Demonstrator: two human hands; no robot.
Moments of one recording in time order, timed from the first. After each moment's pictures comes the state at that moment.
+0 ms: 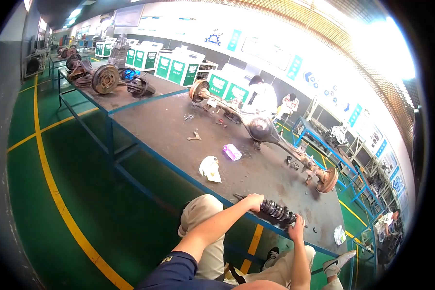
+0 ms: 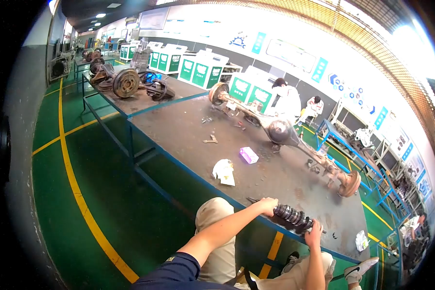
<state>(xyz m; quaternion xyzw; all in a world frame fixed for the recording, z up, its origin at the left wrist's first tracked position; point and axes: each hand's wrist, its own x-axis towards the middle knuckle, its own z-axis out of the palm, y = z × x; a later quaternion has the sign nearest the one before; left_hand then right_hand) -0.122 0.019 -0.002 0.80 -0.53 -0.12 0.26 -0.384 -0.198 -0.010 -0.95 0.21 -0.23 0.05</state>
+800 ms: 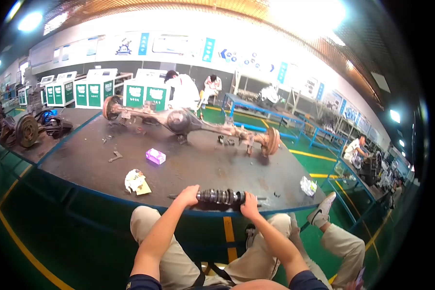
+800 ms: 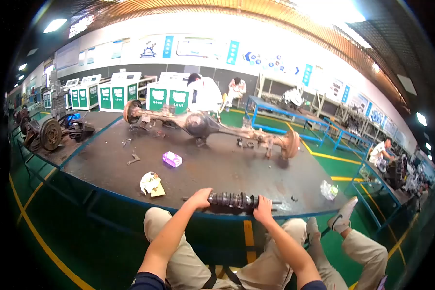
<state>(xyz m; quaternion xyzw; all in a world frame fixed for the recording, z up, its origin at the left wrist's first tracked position) -0.092 -0.005 -0.034 0.77 -0.56 -0.09 0.28 -0.369 -0.199 -0.042 -0.91 0.26 -0.33 0.05</state>
